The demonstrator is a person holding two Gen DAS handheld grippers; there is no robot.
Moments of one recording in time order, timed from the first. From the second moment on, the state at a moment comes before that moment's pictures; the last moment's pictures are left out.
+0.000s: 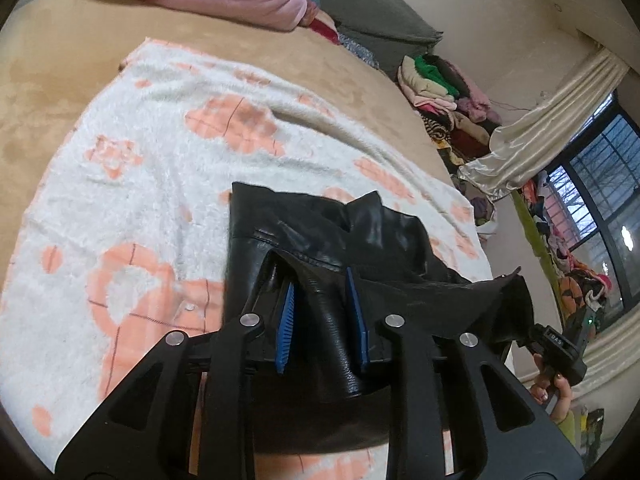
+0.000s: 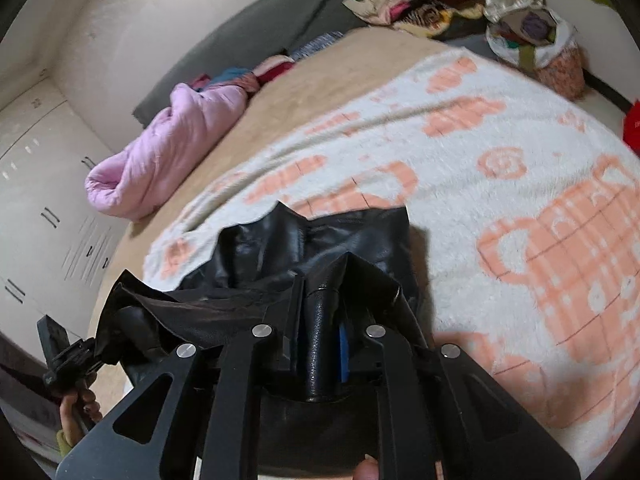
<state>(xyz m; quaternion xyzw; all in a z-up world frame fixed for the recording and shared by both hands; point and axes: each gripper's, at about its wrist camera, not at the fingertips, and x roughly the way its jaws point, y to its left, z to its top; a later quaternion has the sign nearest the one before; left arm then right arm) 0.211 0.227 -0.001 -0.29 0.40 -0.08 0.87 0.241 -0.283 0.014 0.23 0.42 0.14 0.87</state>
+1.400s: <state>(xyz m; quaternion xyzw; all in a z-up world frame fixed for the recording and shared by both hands) 0.210 0.221 0.012 -0.18 0.35 -0.04 0.92 0.240 -0.255 0.007 0.06 0.36 0.10 0.92</state>
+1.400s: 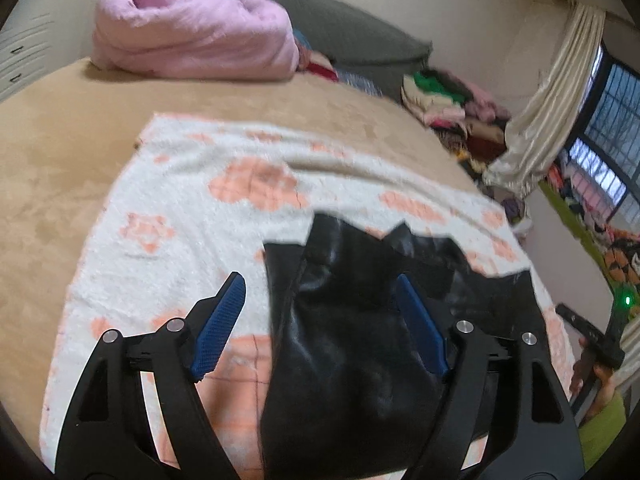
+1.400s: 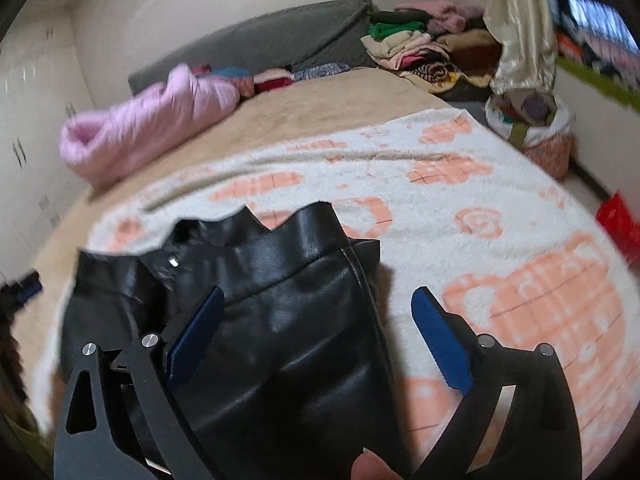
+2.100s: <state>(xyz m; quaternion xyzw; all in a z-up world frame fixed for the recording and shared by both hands) 0.235 0.203 0.015 -0.12 0.32 -0.09 0.93 0.275 -0.266 0.008 0.10 0.36 0.11 0.92</state>
